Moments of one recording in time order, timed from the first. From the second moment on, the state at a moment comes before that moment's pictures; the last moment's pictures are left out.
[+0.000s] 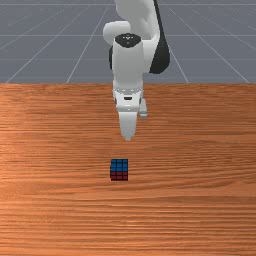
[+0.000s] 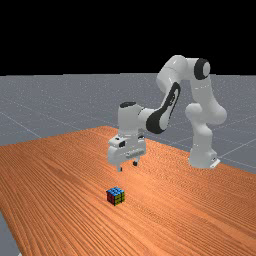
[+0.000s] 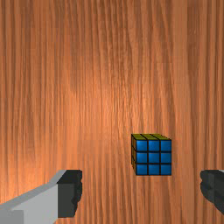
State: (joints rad) arm 0.00 0.39 0.00 -1.96 0.00 2.36 -0.79
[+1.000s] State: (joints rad) arm 0.06 0.35 -0.09 -1.91 0.04 2.22 -0.24
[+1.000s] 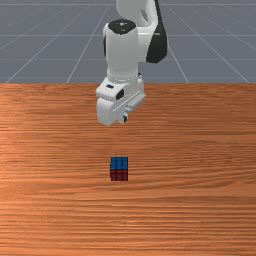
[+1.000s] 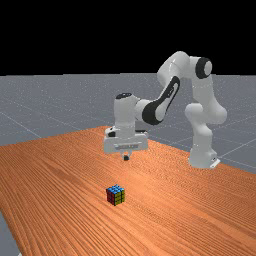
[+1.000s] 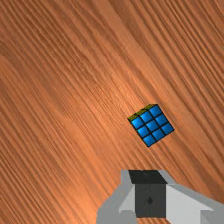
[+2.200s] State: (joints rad) arm 0.15 0.43 -0.20 -1.86 0.15 2.16 0.61
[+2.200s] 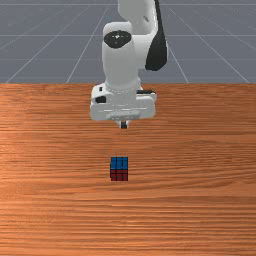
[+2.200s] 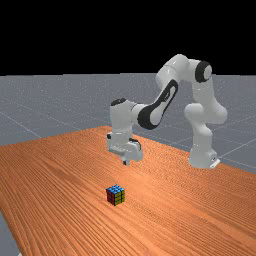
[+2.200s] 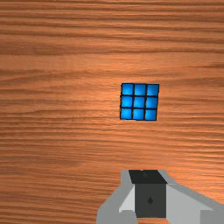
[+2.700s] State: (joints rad) arm 0.14 0.57 -0.19 -1.74 0.18 2.20 0.64
